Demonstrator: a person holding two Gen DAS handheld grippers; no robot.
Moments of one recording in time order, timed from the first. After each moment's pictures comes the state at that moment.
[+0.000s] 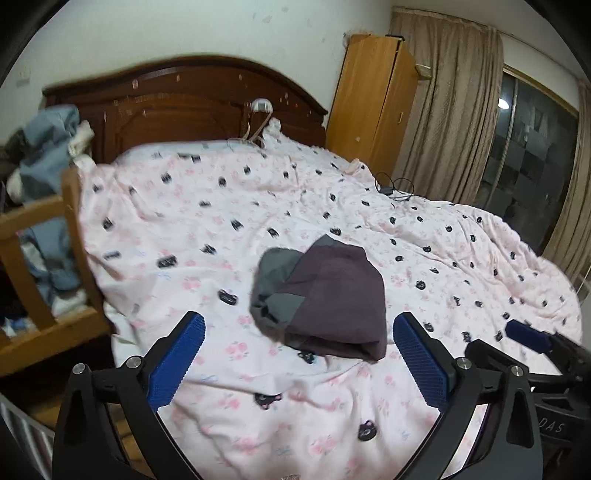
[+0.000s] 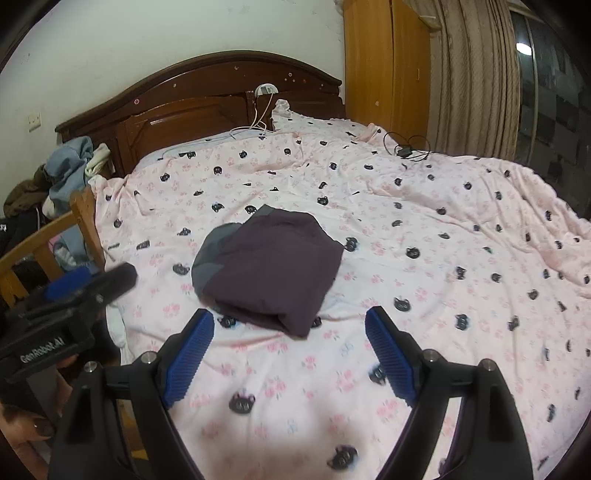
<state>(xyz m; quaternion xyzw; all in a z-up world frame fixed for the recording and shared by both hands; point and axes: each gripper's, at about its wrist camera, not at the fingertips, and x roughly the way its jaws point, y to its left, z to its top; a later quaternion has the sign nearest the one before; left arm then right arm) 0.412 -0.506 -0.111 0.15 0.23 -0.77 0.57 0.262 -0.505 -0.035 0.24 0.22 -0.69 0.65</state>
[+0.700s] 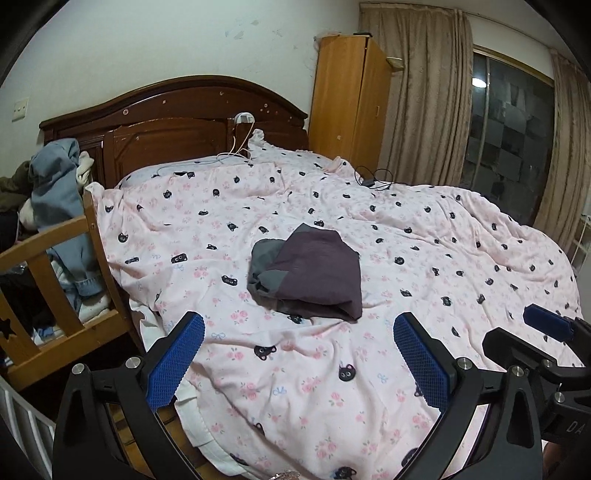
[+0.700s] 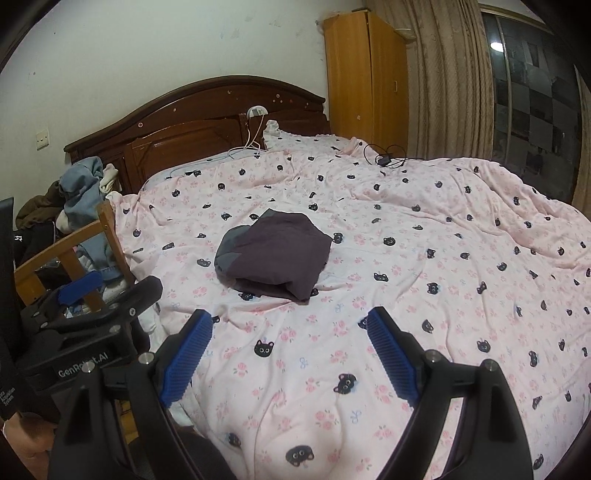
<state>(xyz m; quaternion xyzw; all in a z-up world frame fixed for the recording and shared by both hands) 0.408 -0.425 -0.089 0.18 0.19 -0.79 0.56 0.285 -0.384 -0.003 0.23 0.18 -0.71 0.64</state>
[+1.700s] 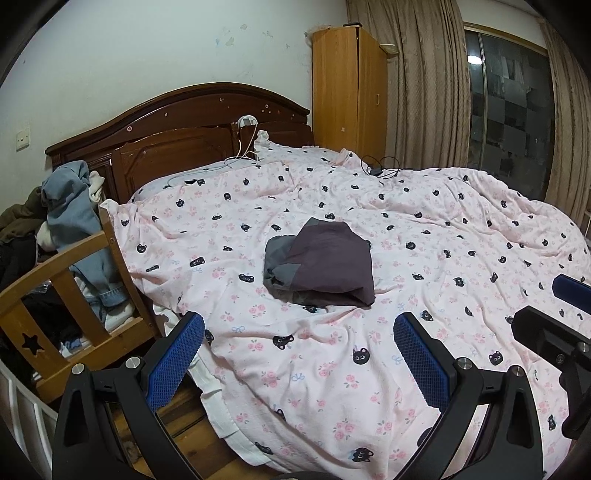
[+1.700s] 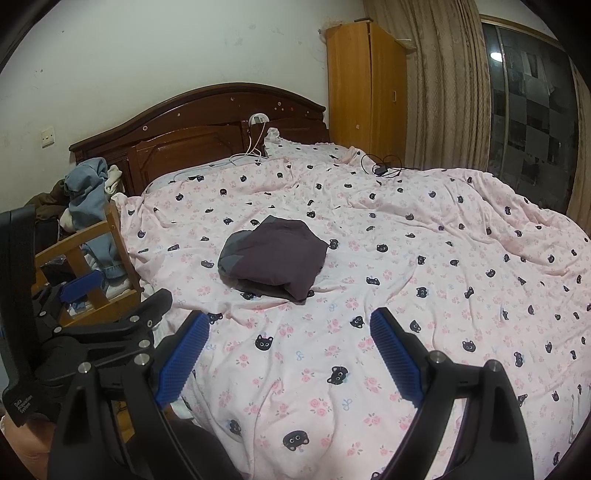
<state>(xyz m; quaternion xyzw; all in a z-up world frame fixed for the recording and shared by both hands) 0.402 -0.410 -0.082 0.21 0.16 -0.77 0.58 0.292 -0.356 0.015 0.22 0.18 -0.72 0.64</state>
